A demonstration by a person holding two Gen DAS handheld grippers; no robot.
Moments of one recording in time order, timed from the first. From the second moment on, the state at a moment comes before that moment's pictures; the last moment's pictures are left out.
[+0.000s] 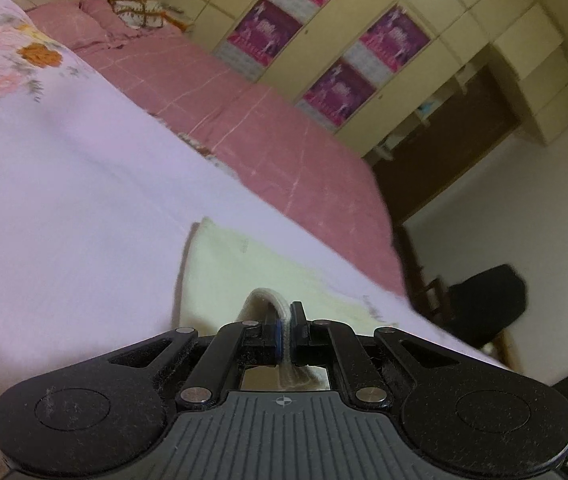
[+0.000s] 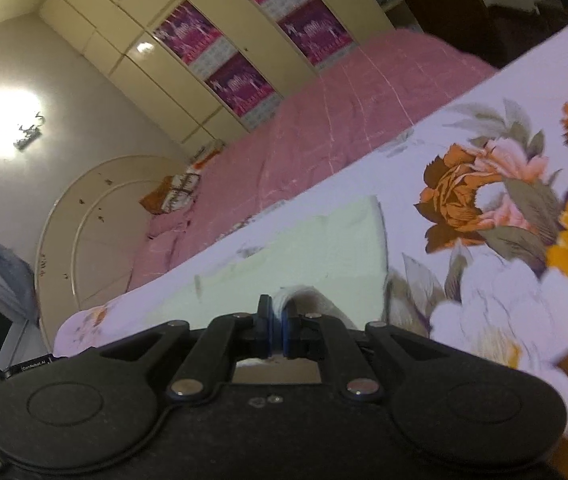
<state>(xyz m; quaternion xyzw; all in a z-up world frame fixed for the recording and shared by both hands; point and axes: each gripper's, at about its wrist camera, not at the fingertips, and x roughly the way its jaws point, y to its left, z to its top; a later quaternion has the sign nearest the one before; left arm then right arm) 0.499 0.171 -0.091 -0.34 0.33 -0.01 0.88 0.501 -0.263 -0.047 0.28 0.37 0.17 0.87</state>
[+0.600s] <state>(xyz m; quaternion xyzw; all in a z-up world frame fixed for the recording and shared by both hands) 0.552 0.160 -0.106 -0.18 0.33 -0.04 0.93 0.542 -0.266 -0.070 0.22 0.33 0.17 0.90</state>
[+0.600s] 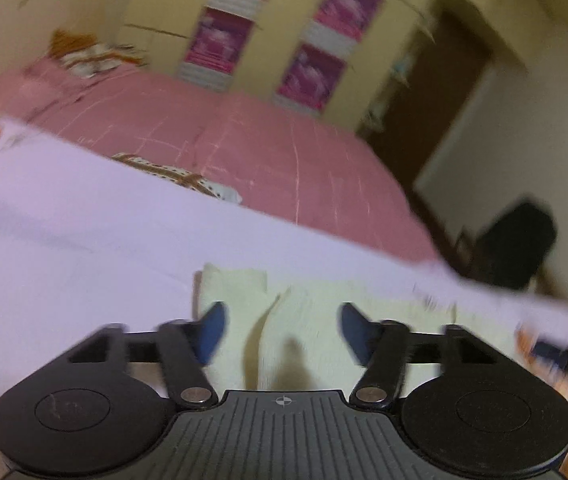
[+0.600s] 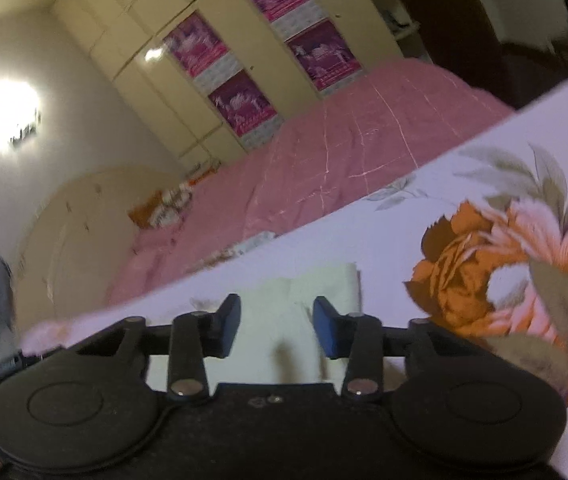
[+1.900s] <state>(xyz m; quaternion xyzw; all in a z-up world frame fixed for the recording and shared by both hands) 0.573 0.132 -0.106 -0.06 0.32 0.02 0.95 0.580 -0.220 -0.092 0.02 0.35 0.13 0.93</state>
